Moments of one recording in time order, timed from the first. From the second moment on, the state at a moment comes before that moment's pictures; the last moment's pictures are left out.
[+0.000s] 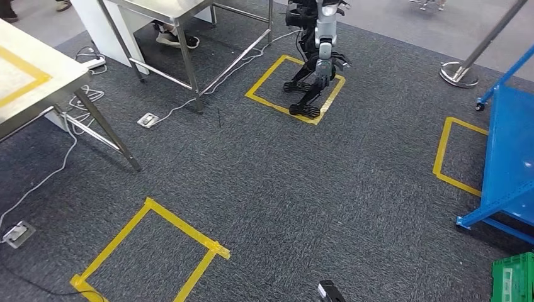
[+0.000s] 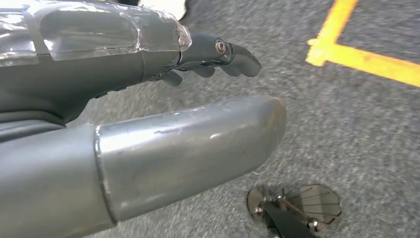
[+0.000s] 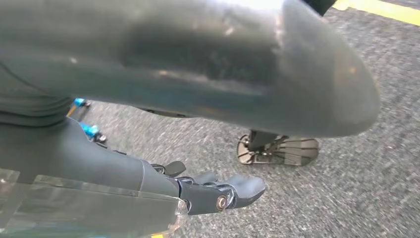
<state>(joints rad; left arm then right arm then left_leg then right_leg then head) -0.16 -0.12 1.26 -0.09 -1.57 0.03 -0.08 -0.09 -0.03 0.64 -0.20 -0.66 -0.22 0.14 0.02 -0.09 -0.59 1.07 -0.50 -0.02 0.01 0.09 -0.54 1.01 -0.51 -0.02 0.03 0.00</state>
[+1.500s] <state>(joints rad) -0.16 -0.12 1.26 -0.09 -1.57 0.03 -0.08 -0.09 -0.02 0.67 -0.20 -0.67 -0.21 0.16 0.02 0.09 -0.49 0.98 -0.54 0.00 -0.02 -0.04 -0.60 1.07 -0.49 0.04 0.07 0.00</state>
